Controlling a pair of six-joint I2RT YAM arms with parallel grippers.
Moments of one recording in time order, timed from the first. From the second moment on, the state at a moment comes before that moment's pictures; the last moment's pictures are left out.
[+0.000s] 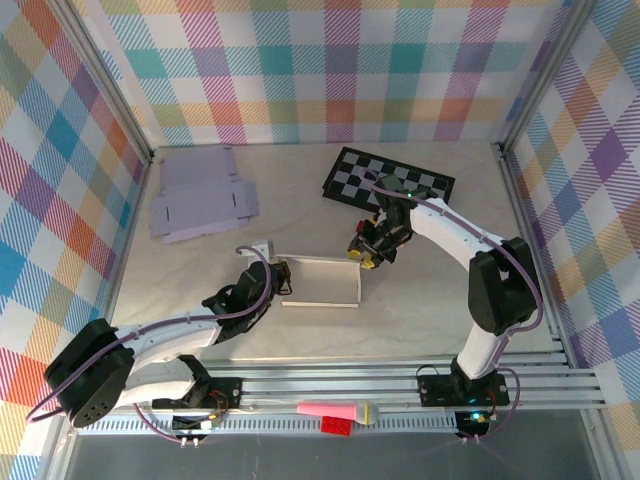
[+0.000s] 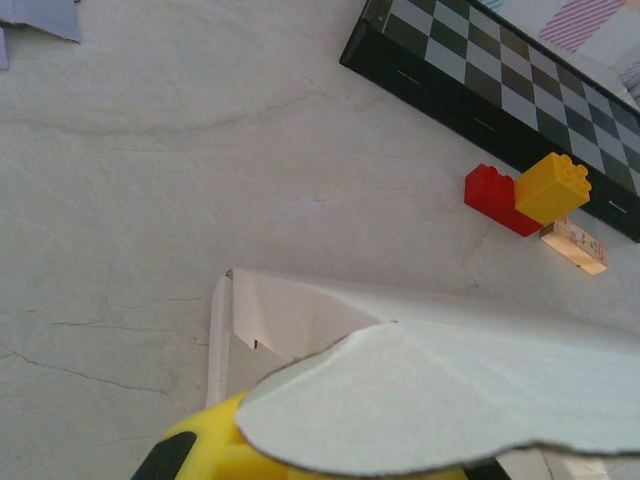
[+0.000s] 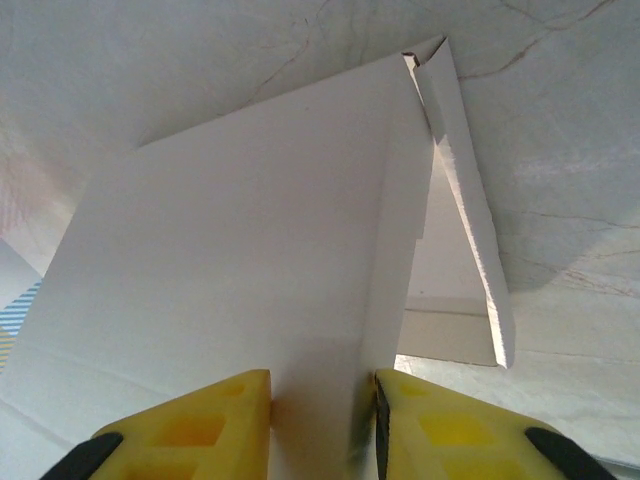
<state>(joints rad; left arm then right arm) -0.79 1.17 0.42 0.21 -0.38 -0.71 0.47 1.75 1.34 -0.94 -0.54 0.92</state>
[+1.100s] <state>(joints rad) -0.81 1.11 0.39 -0.01 -0.19 -0.89 0.53 1.71 1.15 -0.80 -0.45 0.88</state>
